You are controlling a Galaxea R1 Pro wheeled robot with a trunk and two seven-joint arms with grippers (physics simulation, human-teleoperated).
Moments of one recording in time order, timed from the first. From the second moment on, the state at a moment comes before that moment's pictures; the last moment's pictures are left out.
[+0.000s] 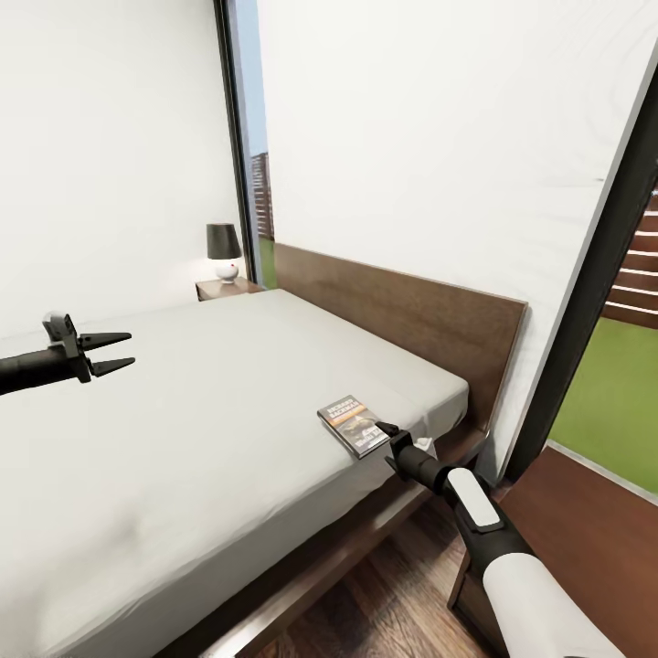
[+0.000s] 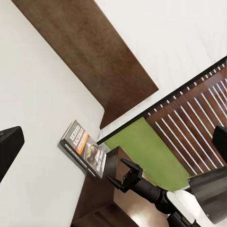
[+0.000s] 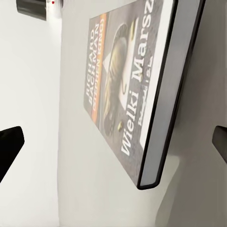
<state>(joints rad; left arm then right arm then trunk) -1.18 0.56 0.40 -0.50 -0.16 0.99 -1.54 -0.68 0.04 -0.11 -0.73 -1.13 0.54 0.09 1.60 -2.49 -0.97</state>
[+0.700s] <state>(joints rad) -1.18 0.56 0.40 -0.50 -0.16 0.99 -1.54 -0.67 0.03 -0.11 -0.73 -1.13 0.54 0.09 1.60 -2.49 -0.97</state>
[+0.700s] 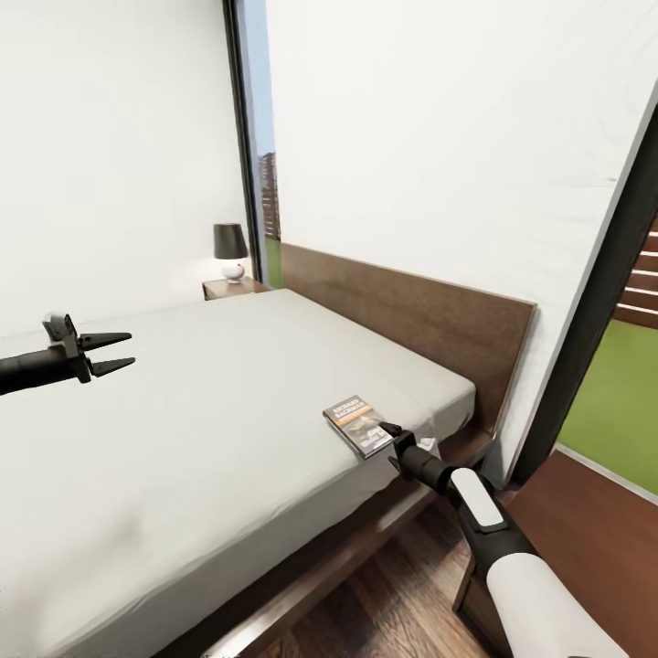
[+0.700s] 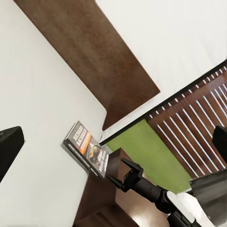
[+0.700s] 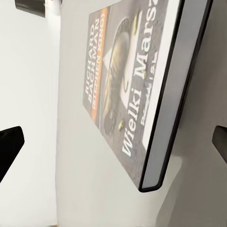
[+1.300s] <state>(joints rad) -1.18 0.56 0.40 -0.50 -0.16 0.99 -1.54 -0.68 0.03 -0.11 -0.73 -1.13 0.54 0.09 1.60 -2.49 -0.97</state>
